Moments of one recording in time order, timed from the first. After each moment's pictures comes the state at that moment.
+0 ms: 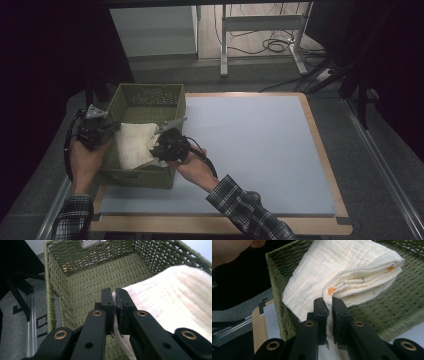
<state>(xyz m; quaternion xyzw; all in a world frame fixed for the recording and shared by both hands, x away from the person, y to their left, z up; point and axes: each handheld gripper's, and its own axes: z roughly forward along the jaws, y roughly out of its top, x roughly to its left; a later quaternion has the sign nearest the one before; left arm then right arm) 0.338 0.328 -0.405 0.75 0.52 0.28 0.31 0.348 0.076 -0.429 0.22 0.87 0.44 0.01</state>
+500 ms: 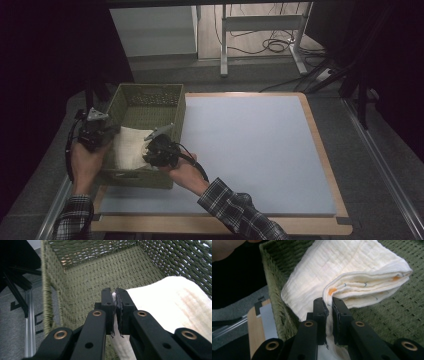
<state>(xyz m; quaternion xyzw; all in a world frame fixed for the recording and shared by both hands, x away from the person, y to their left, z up) 0.343 0.329 -0.422 0.75 0.52 0.27 0.30 0.341 0.101 -0.448 0.23 0.88 0.42 0.02</state>
